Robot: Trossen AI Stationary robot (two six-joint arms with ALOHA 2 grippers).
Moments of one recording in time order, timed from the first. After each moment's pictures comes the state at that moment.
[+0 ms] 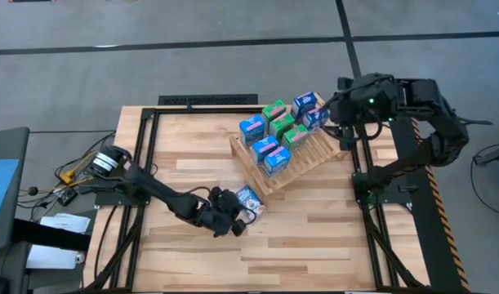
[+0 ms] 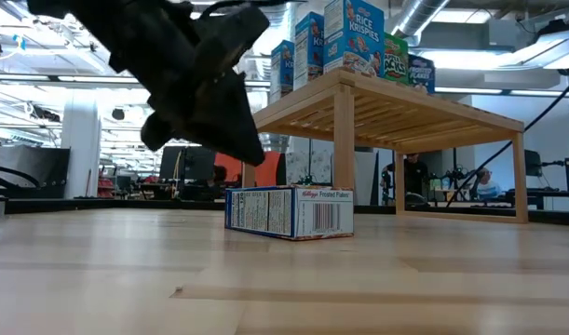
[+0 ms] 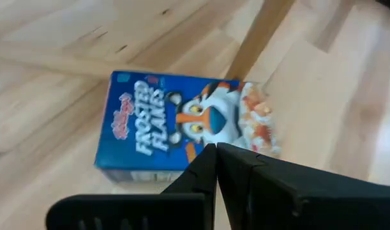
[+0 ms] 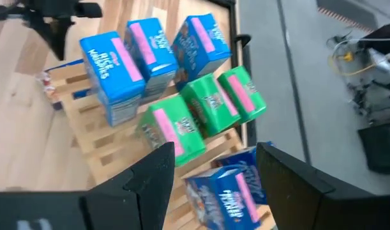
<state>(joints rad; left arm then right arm) -0.43 1.76 0.96 0.02 -0.67 -0.89 -0.15 1.32 2.01 -1.44 0.21 -0.39</state>
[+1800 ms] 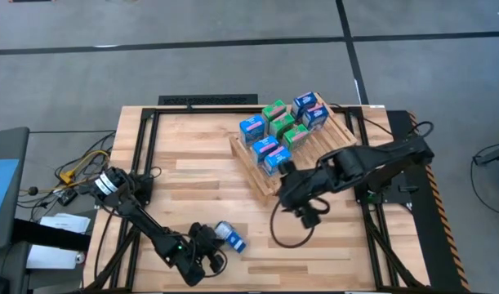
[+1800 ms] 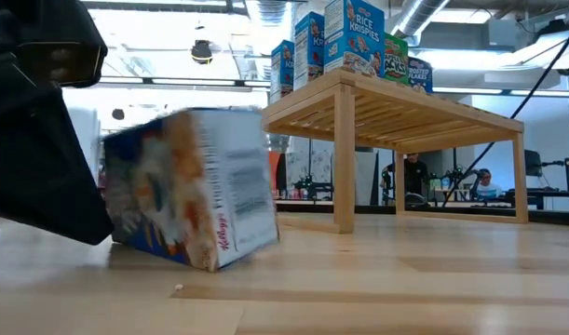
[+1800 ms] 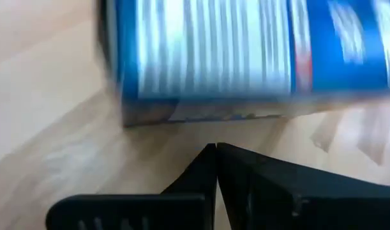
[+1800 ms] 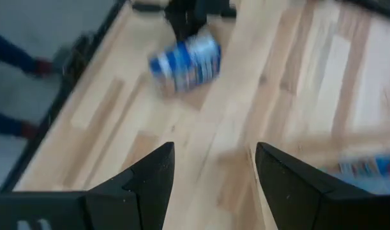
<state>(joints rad) -0.81 1.92 0.96 -0.06 -0.80 -1.40 0.34 1.57 1.73 -1.08 0.07 -0.09</state>
